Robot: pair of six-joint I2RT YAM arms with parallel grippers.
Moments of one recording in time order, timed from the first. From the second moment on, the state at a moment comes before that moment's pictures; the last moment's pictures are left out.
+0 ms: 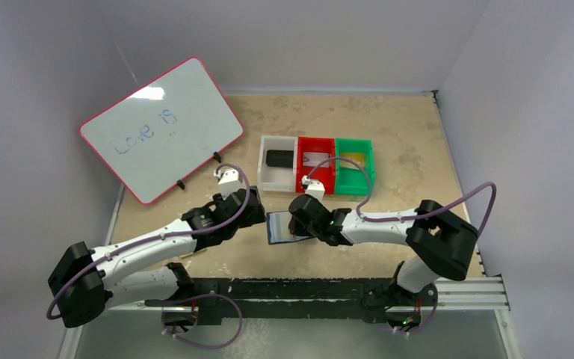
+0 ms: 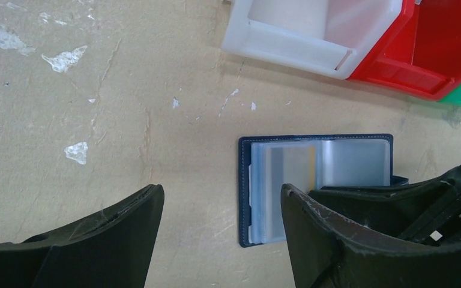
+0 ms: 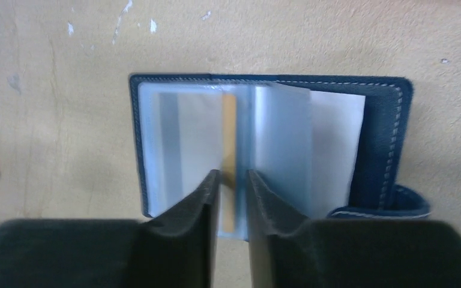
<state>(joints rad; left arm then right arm) -0.91 1.06 0.63 -0.40 -0.53 -0.93 1.05 1.56 0.71 -0.05 0.34 0.95</state>
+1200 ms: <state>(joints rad) -0.91 0.97 0.63 -0.48 -0.67 -0.97 1.13 1.69 0.93 -0.27 0.48 0.86</state>
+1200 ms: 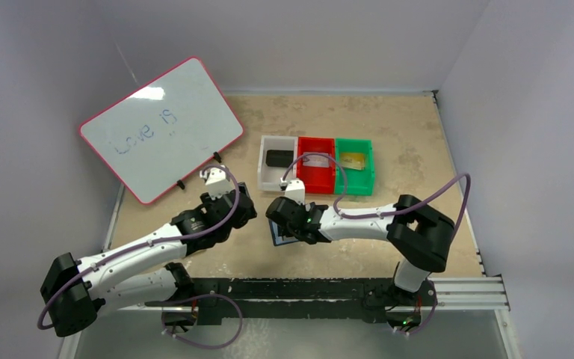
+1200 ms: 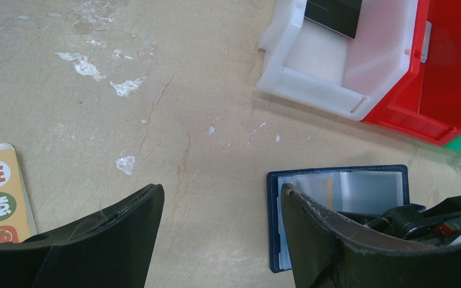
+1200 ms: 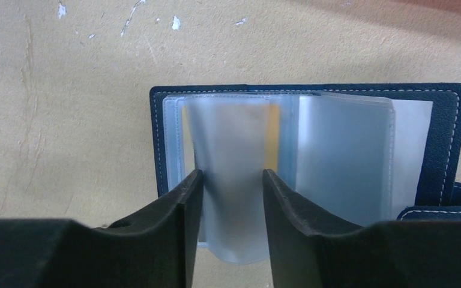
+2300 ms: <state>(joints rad) -0.91 1.28 0.65 -0.09 -0.20 -0.88 0.88 1.42 0.39 0.36 0.08 1.15</state>
